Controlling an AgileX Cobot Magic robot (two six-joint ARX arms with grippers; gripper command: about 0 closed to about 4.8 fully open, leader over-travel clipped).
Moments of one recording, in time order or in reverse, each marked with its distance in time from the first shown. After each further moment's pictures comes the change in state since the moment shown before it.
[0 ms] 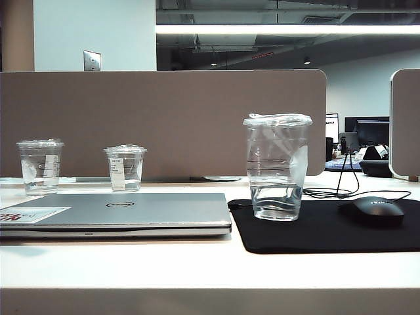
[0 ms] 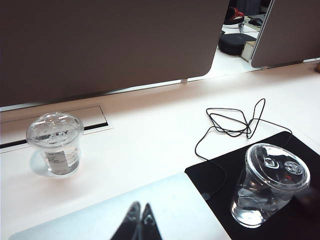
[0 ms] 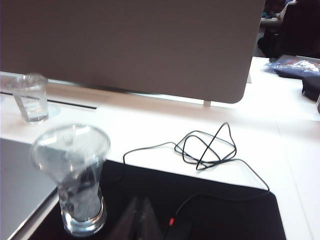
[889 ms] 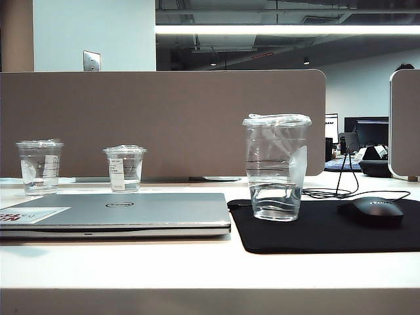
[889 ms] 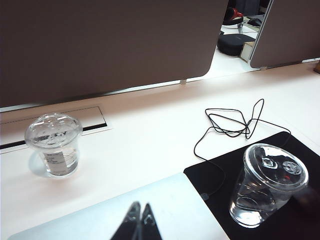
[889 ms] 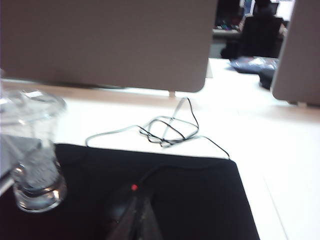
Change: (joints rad) left arm -0.002 -0.001 0.000 0.000 0.000 0.000; right arm -0.135 -0.391 -0.290 -0.034 -0.005 0.000
